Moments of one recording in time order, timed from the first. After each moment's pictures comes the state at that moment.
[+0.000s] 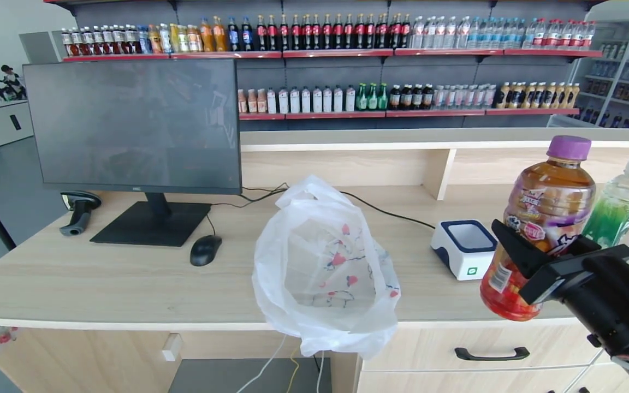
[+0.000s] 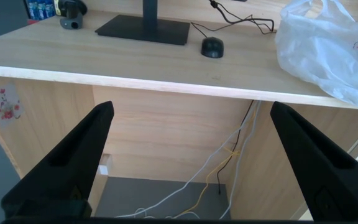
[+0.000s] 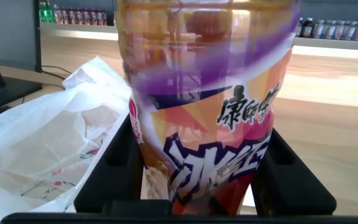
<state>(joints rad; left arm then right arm) 0.00 0.00 0.00 0.00 0.00 -0.02 0.52 1.49 -0.14 -1.57 -0.30 -0.11</state>
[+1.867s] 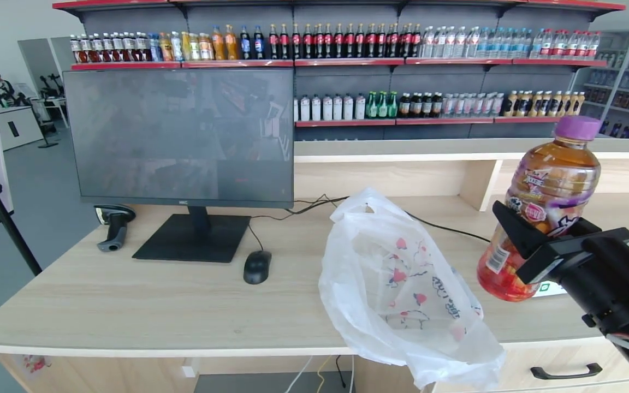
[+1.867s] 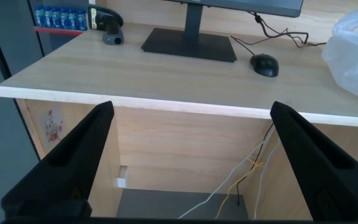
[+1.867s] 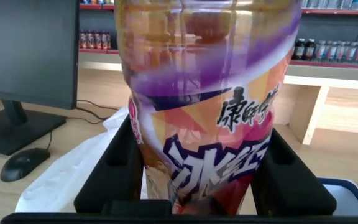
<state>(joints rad) 0.00 0.00 0.00 0.00 0.00 -0.02 0.50 1.50 -0.20 -1.57 -0.30 -0.12</state>
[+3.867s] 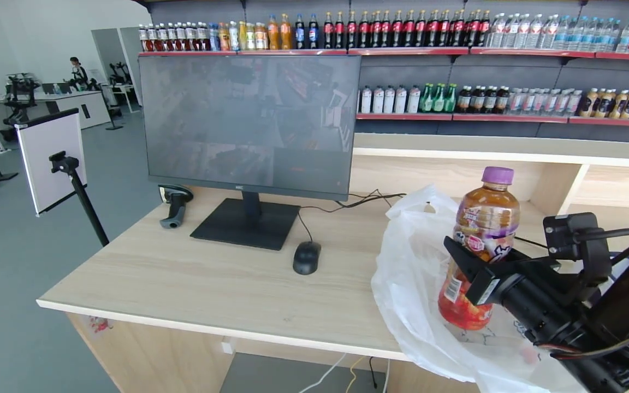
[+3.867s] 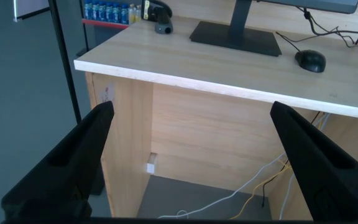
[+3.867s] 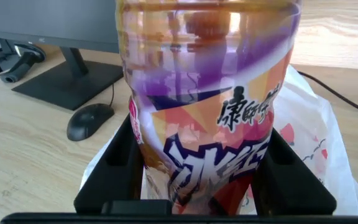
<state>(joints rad) 0.00 0.00 0.00 0.00 0.00 -0.02 0.54 1.70 -0.20 -1.57 -0.30 0.06</state>
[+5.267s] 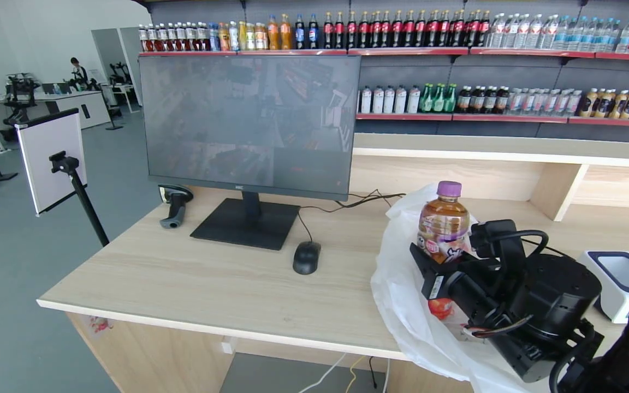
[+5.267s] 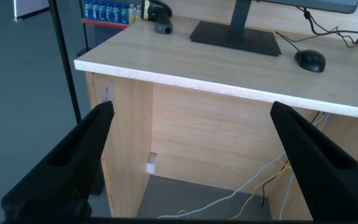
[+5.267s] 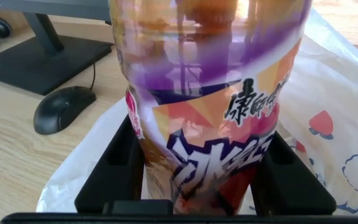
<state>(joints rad) 0.00 0.00 0.00 0.00 0.00 -0.02 0.57 1.94 -0.34 -1.57 -0.35 0.05</state>
